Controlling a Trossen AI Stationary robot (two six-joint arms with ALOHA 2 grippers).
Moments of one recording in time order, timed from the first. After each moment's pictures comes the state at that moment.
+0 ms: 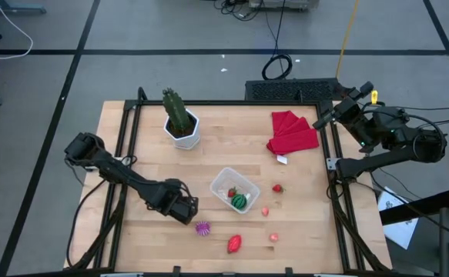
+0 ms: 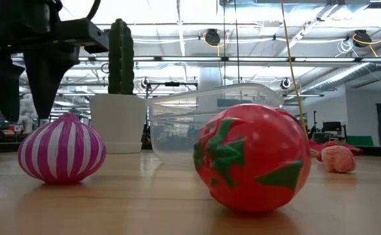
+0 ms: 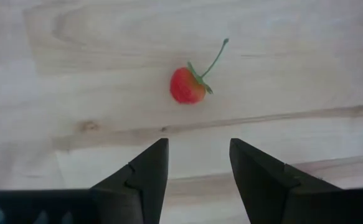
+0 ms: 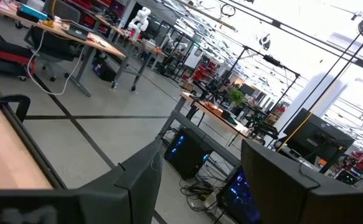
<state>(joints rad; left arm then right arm) -0.50 1.66 1.11 -0.95 -0.11 -1.99 0.09 0.70 1.03 -0.24 1.08 -0.62</state>
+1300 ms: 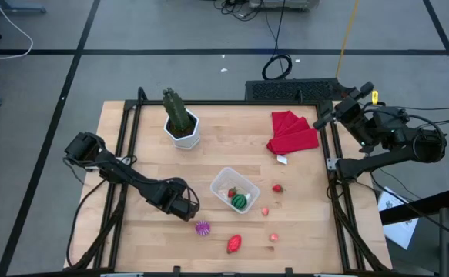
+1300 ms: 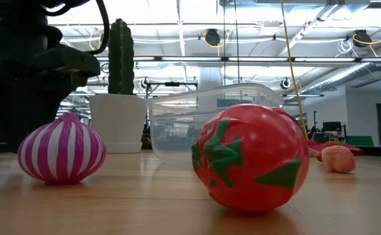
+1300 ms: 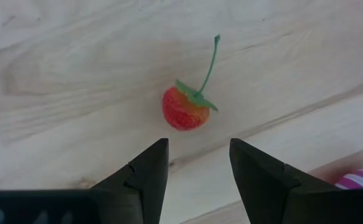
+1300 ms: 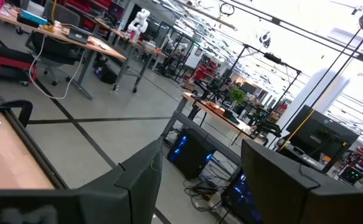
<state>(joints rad) -0.47 1.66 0.95 -0.73 -0.09 -1.68 0.09 0.70 1.03 -0.24 1.08 -0.59</state>
